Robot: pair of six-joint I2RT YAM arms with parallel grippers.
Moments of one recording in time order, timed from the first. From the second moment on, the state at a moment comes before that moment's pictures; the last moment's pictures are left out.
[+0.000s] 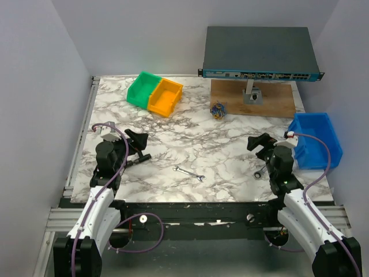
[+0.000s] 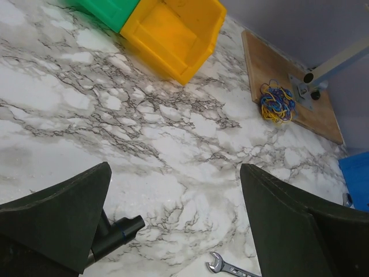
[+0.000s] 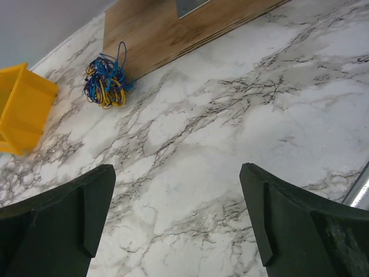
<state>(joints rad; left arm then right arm) -0.04 0.73 0.28 0.26 0.22 -0.60 0.20 0.66 0.21 0.19 0.25 0.59</state>
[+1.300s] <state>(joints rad) -0.28 0.77 0.23 0.47 0.22 -0.55 0.32 1.90 0.71 0.94 0.05 0.66</state>
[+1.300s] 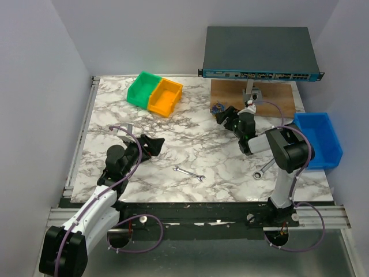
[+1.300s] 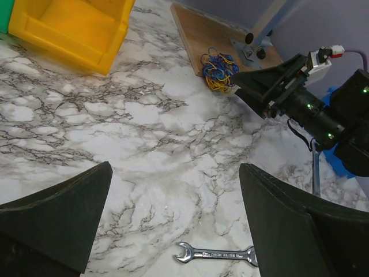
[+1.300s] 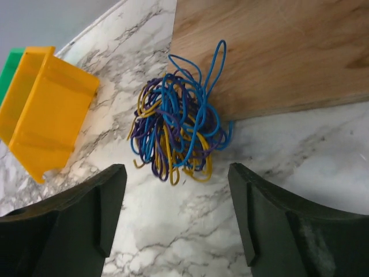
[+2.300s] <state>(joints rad) -0.34 1.08 0.32 0.54 0.37 -0.58 0.46 1.54 0.46 0.85 -0.31 0.60</state>
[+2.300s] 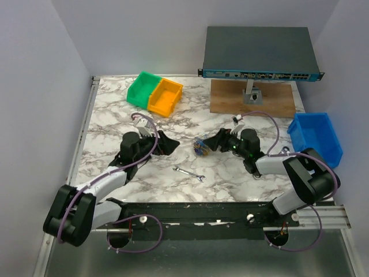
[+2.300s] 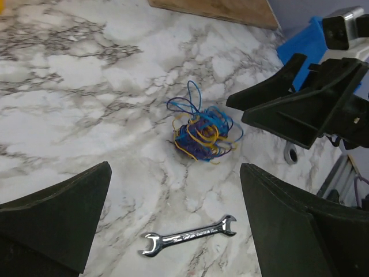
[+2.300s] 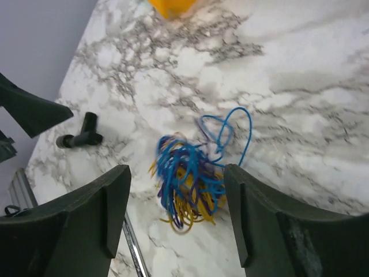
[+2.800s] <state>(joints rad) -0.58 1.47 0.66 0.39 0.38 -0.49 0.46 1.40 0.33 0.83 -0.27 0.55</state>
